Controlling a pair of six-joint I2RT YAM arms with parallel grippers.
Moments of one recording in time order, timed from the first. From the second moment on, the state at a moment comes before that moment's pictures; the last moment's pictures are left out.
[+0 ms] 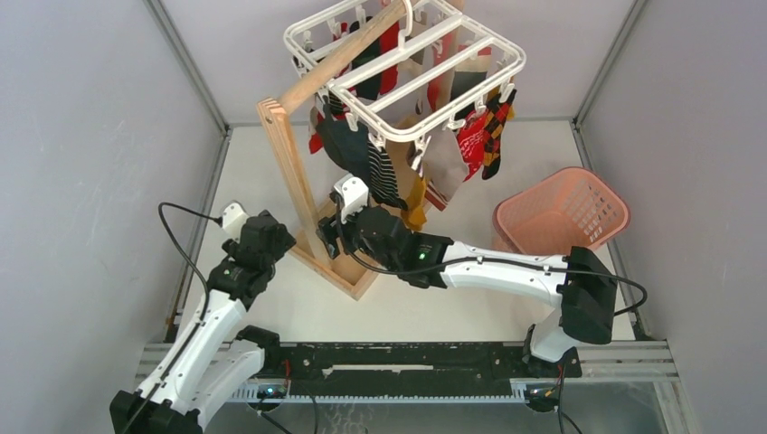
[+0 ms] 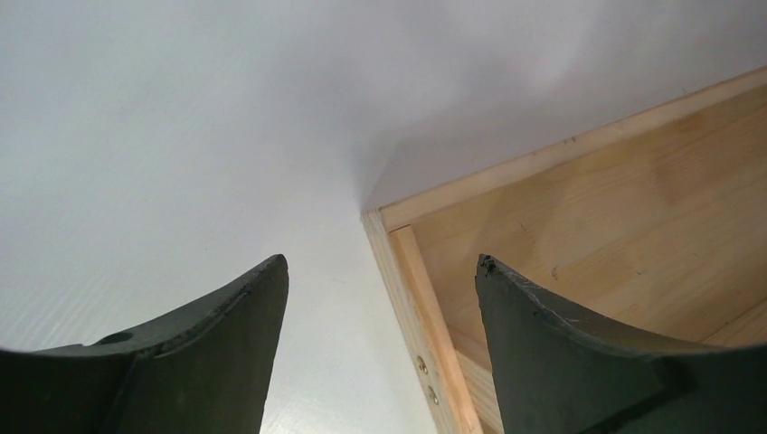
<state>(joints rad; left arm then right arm) -0.29 0.76 0.61 -0.56 -0.55 -0.79 1.19 1.57 1.23 0.07 0.36 0.19</state>
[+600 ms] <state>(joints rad) -0.29 0.69 0.57 -0.57 -0.54 -0.81 1.23 1.91 1.78 -0.02 0.44 0.11</state>
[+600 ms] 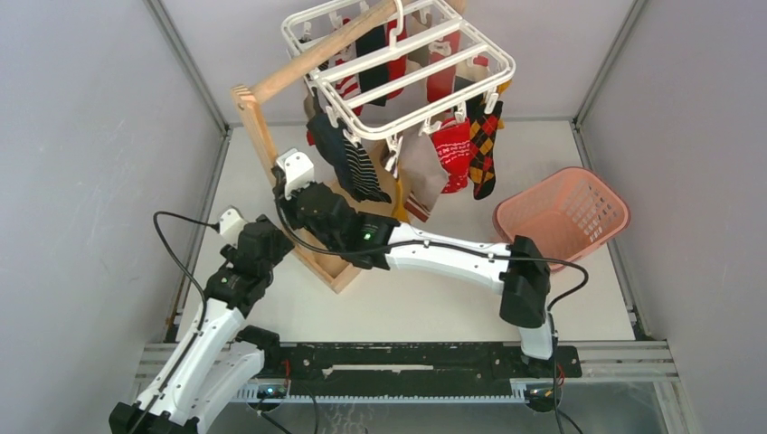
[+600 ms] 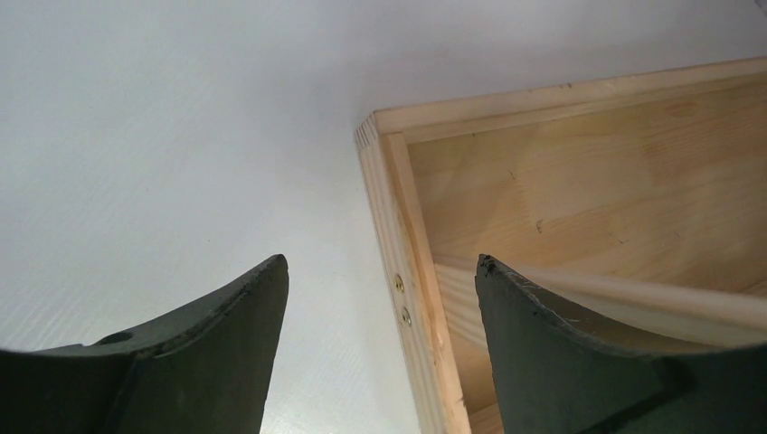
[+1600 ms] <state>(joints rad) -0.30 0.84 0.47 -0.32 -0.53 -0.78 1.19 2.08 2.03 -0.18 0.64 0.29</state>
